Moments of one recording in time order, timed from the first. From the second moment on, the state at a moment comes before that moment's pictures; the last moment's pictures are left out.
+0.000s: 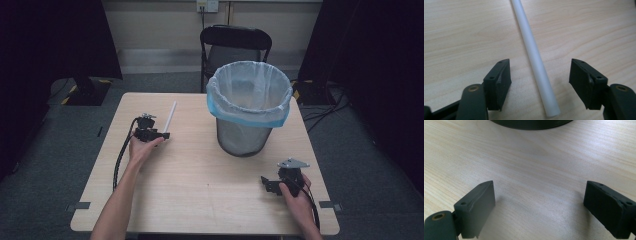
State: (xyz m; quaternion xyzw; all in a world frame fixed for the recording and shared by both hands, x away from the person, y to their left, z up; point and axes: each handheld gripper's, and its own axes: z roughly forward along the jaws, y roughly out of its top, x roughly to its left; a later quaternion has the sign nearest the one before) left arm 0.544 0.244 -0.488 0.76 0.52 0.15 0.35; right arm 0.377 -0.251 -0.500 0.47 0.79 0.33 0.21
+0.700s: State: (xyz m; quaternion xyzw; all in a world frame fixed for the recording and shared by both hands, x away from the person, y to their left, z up) left arm 0.535 0.234 -0.486 0.78 0.52 0.18 0.31; right arm 0.377 -0.250 -0.500 0.47 0.79 0.33 0.21
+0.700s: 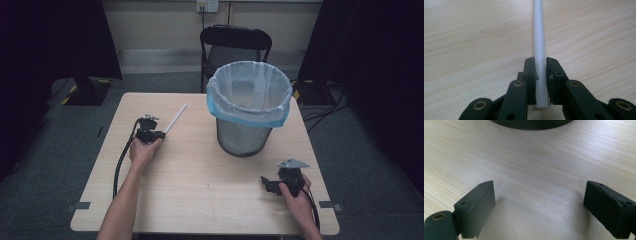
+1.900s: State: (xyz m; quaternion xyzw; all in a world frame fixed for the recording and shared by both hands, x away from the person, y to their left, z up) left arm 0.529 0.261 -0.477 0.73 0.52 0.14 0.41; right arm 0.377 -0.251 -0.500 0.47 0.79 0.34 0.21
